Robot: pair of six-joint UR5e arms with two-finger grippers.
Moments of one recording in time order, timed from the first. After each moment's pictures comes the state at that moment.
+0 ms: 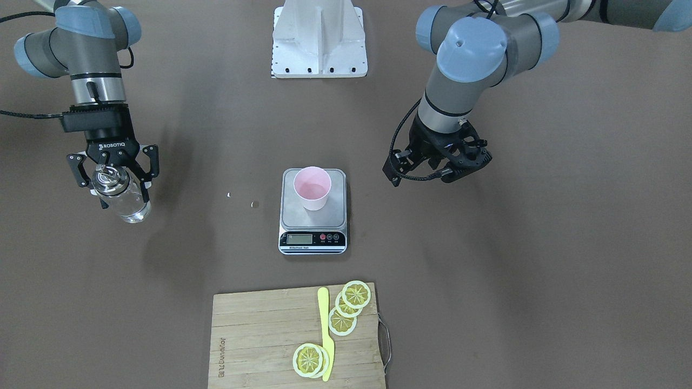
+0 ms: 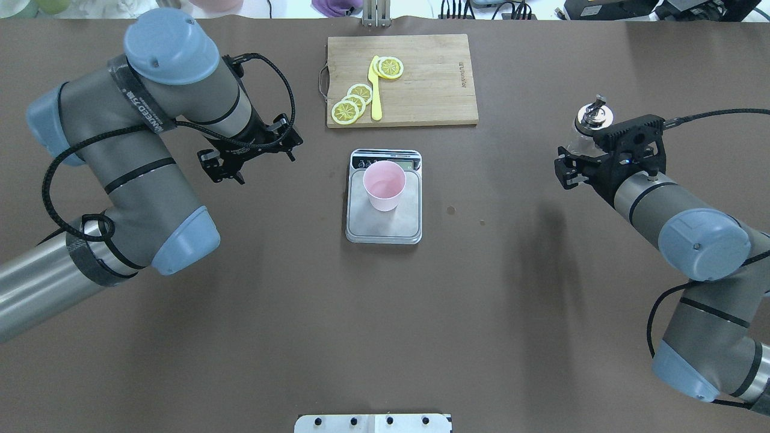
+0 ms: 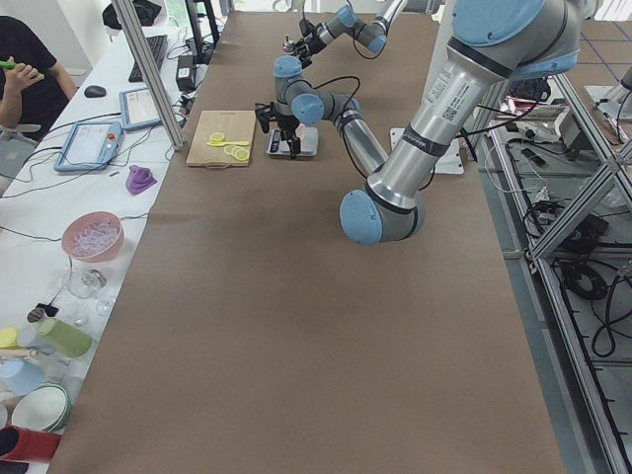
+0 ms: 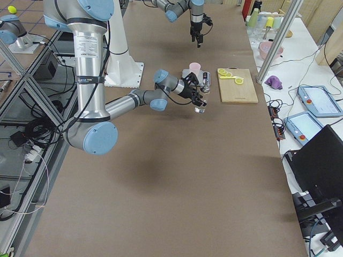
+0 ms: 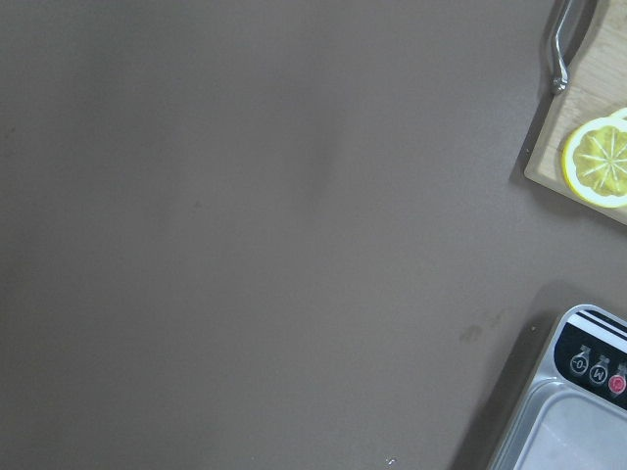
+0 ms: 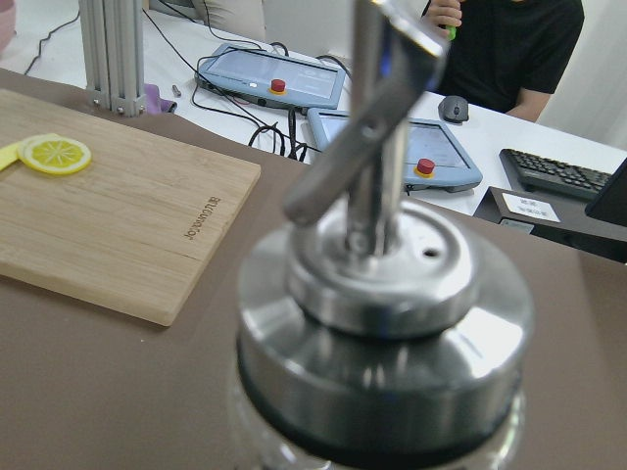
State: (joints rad) left arm -0.75 -2.21 -1.74 -1.52 -2.04 -1.50; right arm 0.58 -1.53 1.89 -0.85 1.14 0.78
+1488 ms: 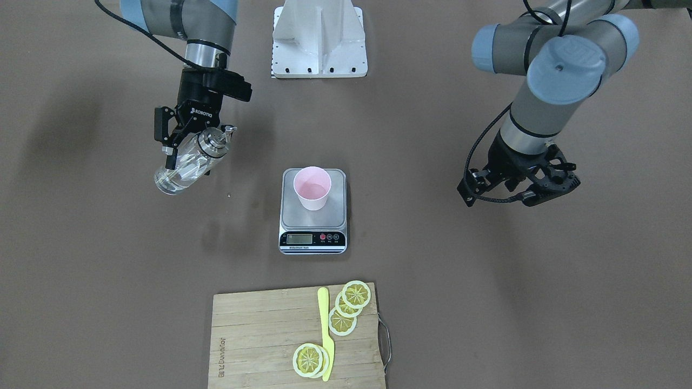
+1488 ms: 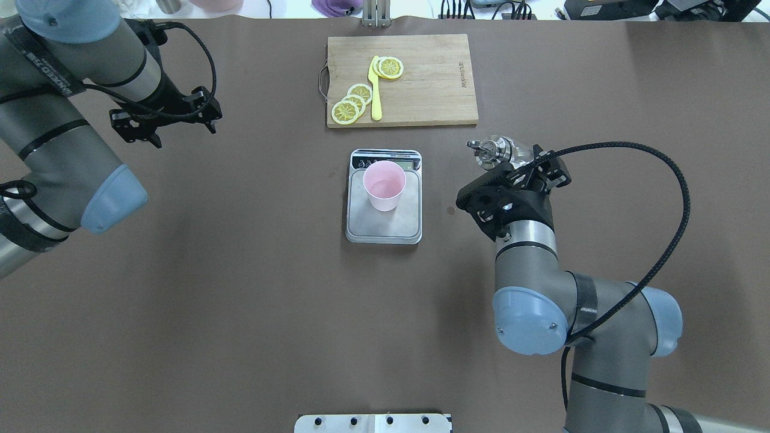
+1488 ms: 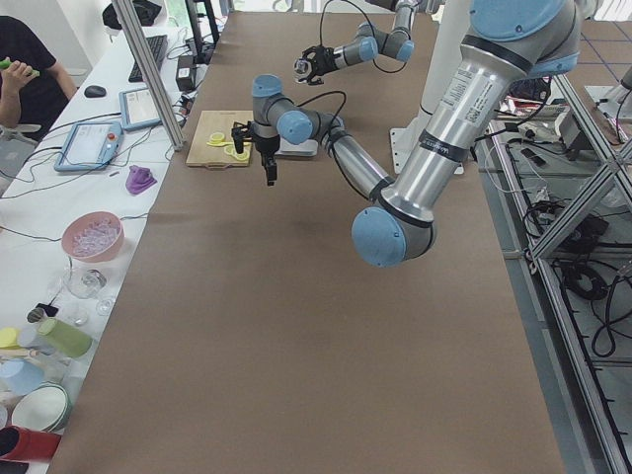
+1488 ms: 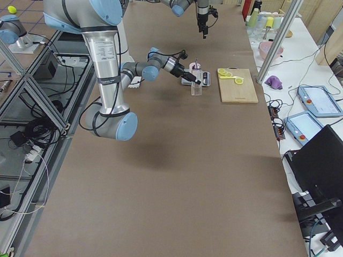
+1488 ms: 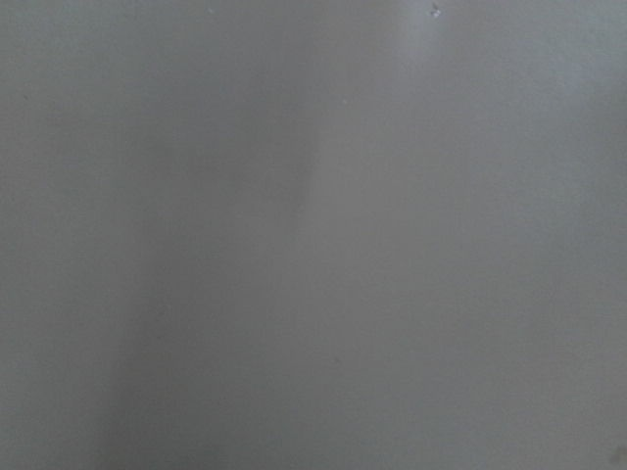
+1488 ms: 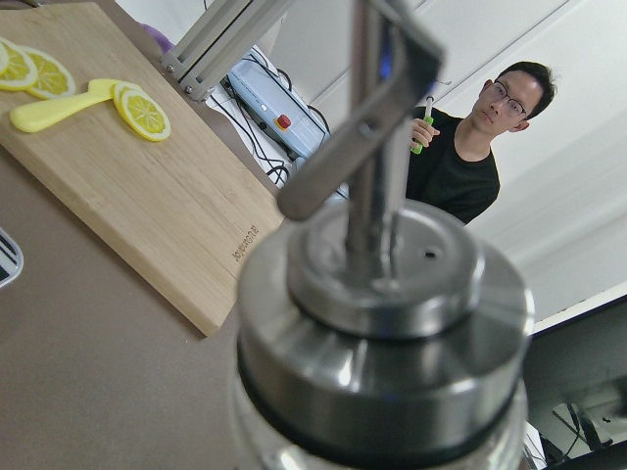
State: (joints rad) left arm -0.92 -2.07 -1.75 -1.51 -2.05 -1.17; right arm 0.29 -1.25 1.98 -1.60 0.63 0.66
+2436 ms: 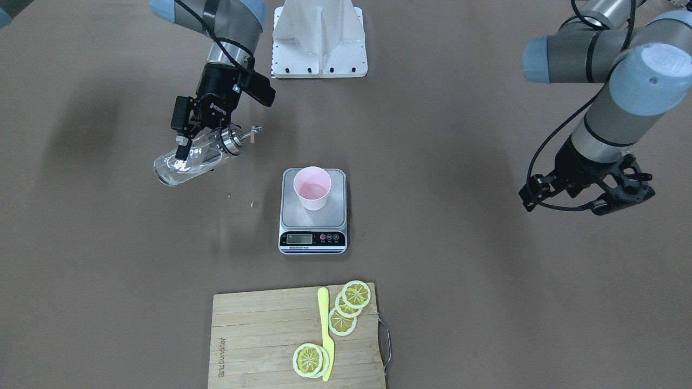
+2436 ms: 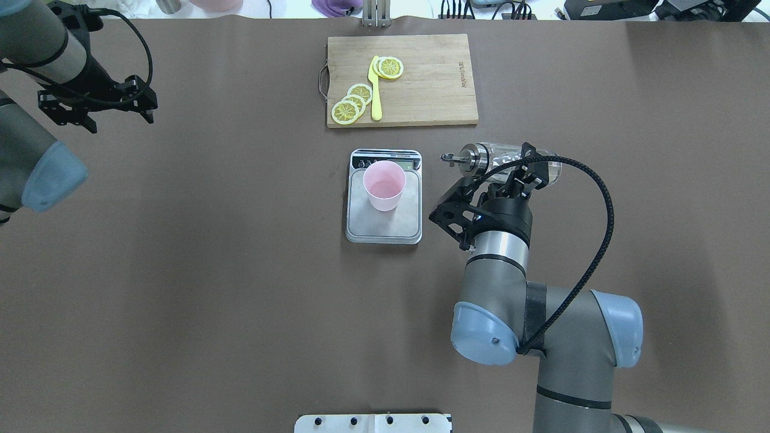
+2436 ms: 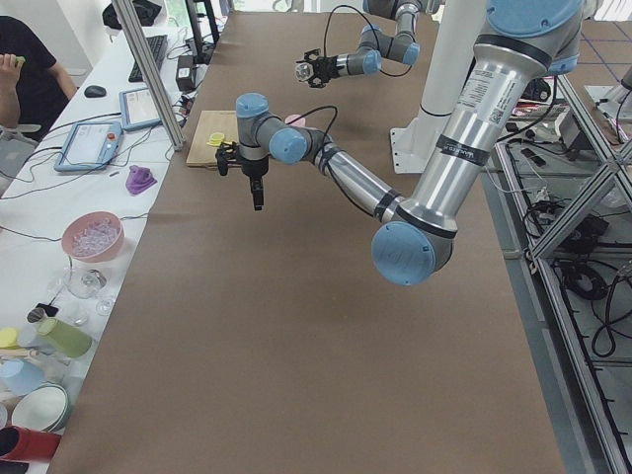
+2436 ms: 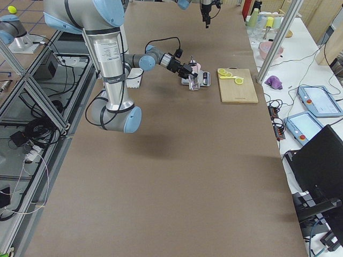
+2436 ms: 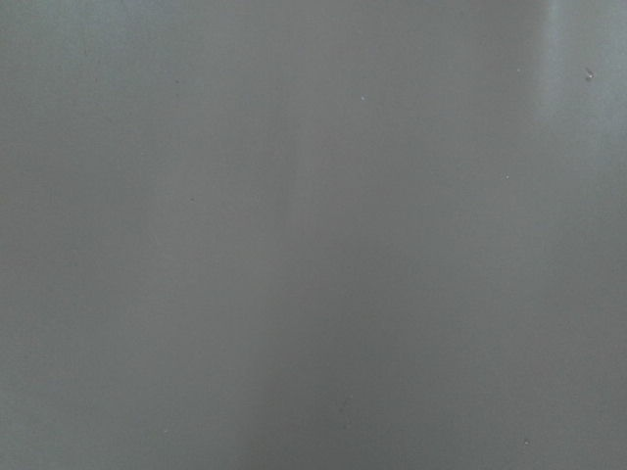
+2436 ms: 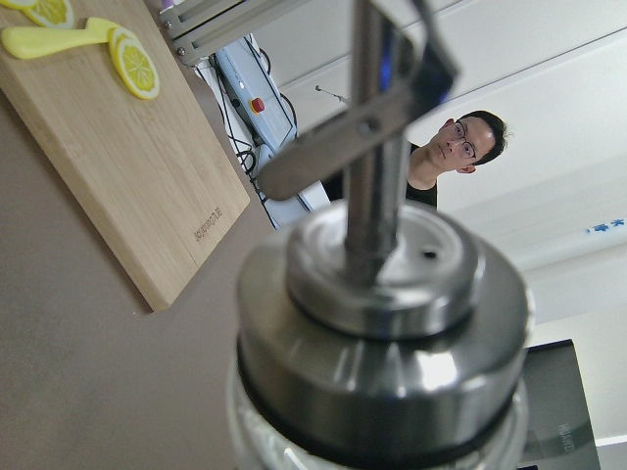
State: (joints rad) left arm -1.03 -1.98 -1.74 -1.51 -2.09 -0.98; right arm 0.26 -1.15 1.94 -1.93 0.50 0.66
